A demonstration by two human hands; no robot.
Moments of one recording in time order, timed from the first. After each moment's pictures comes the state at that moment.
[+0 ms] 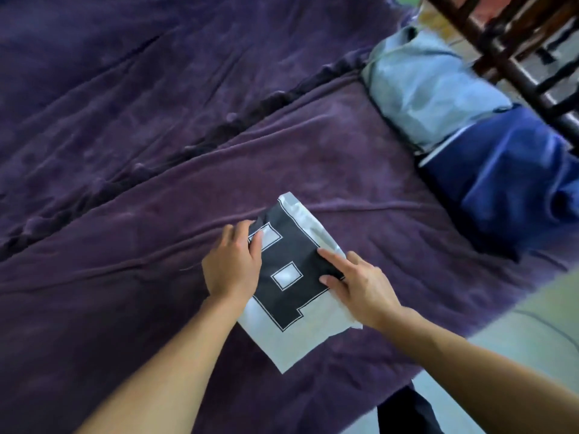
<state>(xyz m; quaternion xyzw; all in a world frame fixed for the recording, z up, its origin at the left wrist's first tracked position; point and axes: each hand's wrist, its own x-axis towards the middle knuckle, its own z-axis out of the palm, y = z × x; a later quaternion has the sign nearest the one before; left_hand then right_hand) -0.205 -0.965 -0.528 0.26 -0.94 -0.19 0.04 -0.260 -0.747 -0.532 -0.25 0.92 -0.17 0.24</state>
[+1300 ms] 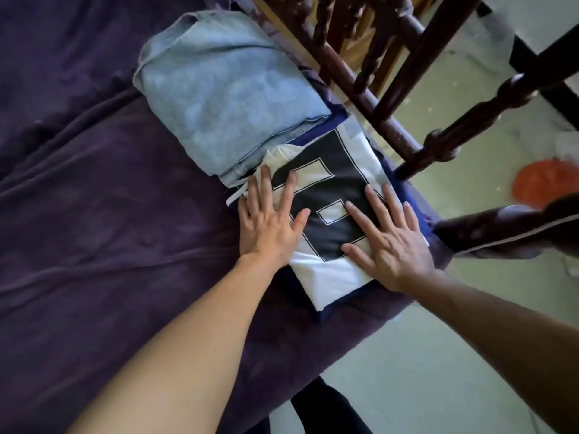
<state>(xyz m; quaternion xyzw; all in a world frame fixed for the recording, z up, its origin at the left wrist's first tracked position) -0.512 -0.603 -0.595 0.13 -0.98 -0.09 -0.08 -0.546 -0.377 -0.573 -0.28 0.95 0.01 0.12</state>
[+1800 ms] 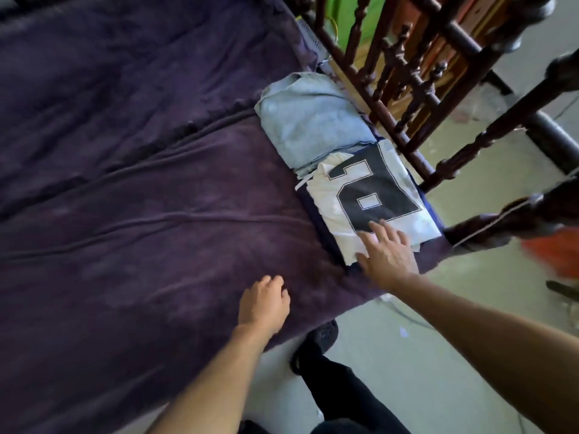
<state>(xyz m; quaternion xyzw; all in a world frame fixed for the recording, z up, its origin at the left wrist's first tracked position) -0.283 -0.626 -0.471 0.25 -0.92 -0.20 -0.23 -0.449 -0.435 -0.471 -0.28 0.94 0.04 0.20</state>
